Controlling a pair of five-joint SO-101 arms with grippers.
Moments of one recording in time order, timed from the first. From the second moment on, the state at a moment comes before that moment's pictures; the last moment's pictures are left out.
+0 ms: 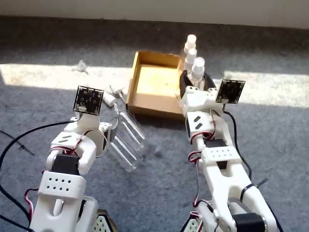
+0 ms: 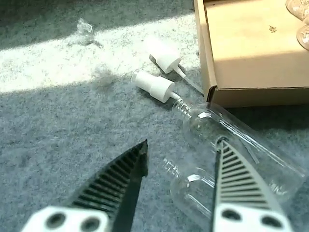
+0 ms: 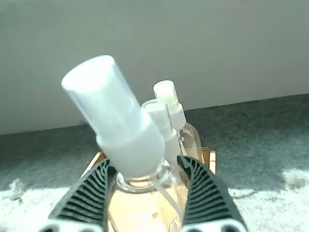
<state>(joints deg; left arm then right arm) 0.0 -61.9 69.2 42.4 -0.4 -12.0 -26.0 64.5 -25.4 -12.2</state>
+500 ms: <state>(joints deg) 0.0 -61.9 69.2 42.4 -0.4 -12.1 -16.0 62.0 -31.8 -12.5</state>
